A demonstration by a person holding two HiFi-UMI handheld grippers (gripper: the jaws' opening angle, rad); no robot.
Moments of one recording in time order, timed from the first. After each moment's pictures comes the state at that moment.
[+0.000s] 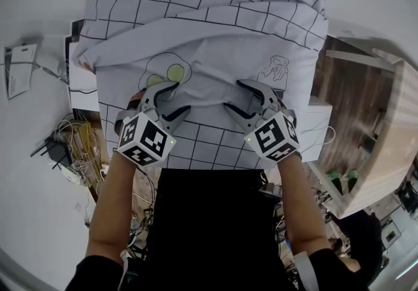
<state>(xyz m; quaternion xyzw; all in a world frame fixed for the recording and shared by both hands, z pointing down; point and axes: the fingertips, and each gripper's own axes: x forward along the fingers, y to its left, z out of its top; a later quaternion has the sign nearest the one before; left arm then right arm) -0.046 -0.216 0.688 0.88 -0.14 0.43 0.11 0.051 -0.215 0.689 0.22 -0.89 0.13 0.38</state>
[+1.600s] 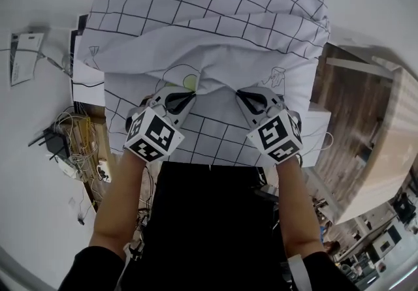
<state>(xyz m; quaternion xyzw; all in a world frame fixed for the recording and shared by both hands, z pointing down) -0.035 -0.205 0.671 0.90 -0.18 0.38 0.15 0.056 -0.206 0.673 0.23 -0.87 0.15 0.41</state>
